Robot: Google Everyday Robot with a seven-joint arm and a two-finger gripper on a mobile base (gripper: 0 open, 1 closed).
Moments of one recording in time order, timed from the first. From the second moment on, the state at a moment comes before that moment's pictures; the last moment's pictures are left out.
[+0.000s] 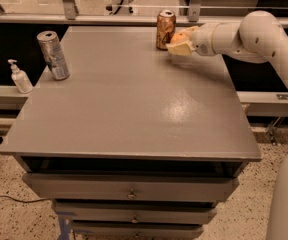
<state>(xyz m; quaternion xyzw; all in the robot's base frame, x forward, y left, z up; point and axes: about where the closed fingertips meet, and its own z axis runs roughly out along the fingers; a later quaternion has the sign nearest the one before) 0.798 -0.124 0.879 -0.44 0.69 0.15 0.56</state>
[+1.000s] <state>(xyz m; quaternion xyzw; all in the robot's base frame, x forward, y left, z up) 0.806 -0.120 0.856 -0.43 0.69 0.15 0.56</state>
